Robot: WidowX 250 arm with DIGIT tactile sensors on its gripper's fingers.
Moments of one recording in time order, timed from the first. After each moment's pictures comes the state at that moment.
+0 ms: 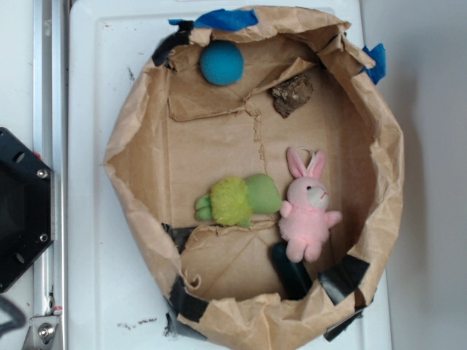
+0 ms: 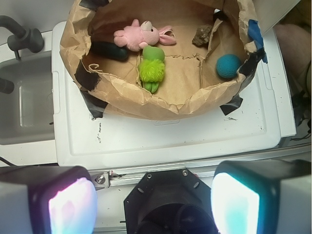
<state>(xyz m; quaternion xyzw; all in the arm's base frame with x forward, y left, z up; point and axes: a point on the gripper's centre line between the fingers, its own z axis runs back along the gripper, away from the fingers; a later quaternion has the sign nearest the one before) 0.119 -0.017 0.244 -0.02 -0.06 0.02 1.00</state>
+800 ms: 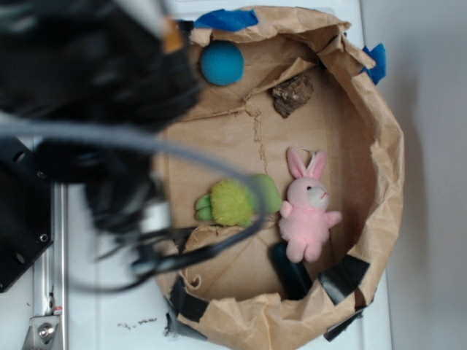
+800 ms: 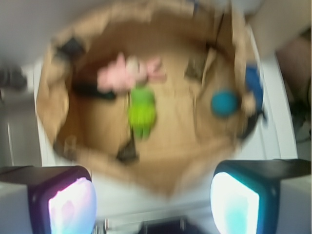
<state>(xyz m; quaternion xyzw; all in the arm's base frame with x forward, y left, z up) 0.216 0.013 0.229 -0.02 -0.07 0.07 1.00</state>
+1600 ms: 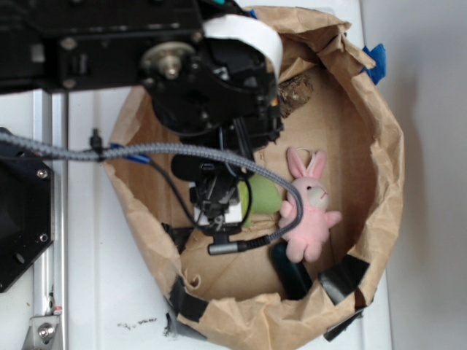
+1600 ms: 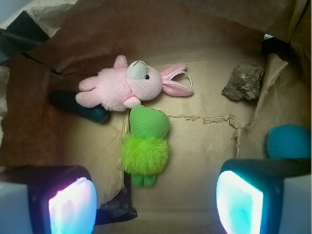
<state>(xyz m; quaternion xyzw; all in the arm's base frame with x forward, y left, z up) 0.240 0.009 0.134 -0.07 -0.08 0.00 0.99</state>
